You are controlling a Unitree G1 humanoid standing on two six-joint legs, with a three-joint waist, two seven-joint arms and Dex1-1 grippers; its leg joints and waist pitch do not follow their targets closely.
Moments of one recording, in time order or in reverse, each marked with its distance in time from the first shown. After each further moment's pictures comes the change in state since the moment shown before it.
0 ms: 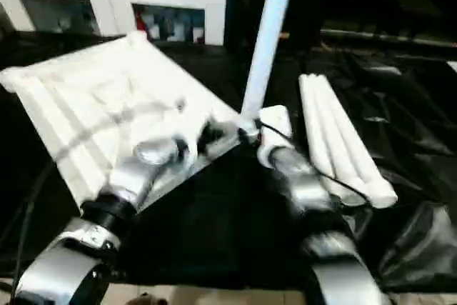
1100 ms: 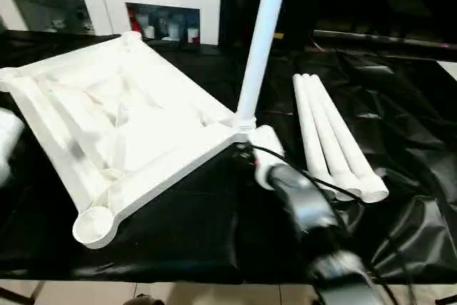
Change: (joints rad) left arm 0.506 0.553 0.305 -0.558 0.226 0.479 0.181; right arm 0.011 0.016 0.116 -0.010 -0.046 0.147 0.071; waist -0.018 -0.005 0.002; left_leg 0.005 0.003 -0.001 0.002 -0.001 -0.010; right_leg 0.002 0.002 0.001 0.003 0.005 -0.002
